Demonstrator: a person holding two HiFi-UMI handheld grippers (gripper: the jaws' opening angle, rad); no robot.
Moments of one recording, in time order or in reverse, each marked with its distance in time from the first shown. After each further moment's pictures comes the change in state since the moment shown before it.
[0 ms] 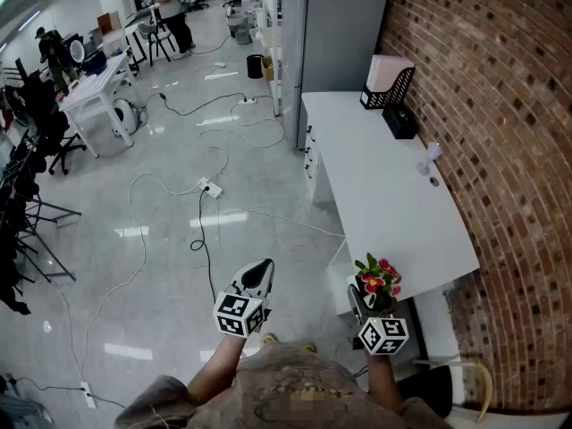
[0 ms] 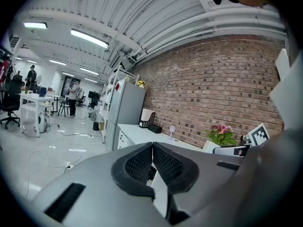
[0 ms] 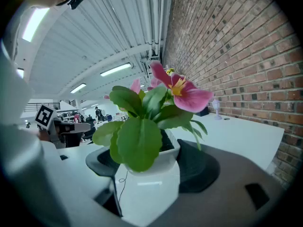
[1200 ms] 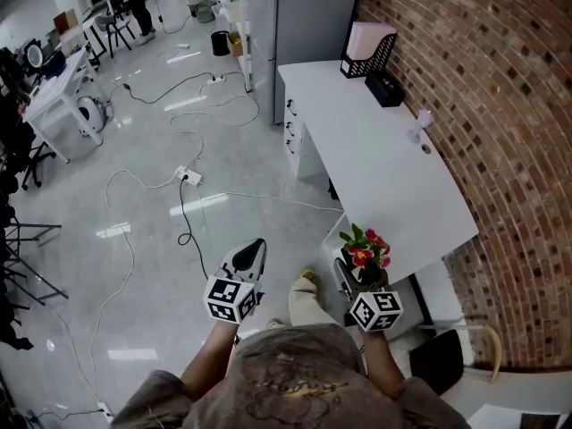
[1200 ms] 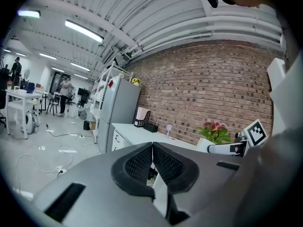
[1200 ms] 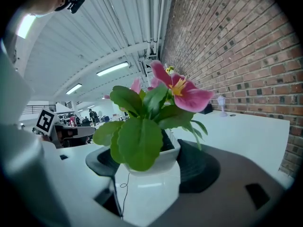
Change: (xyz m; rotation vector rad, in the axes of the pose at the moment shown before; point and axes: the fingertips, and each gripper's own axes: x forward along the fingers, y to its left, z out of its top) left arm 0.027 0.071 0.008 0.021 0.011 -0.126; right arm 0.071 0.062 -0.002 0.029 -0.014 -0.032
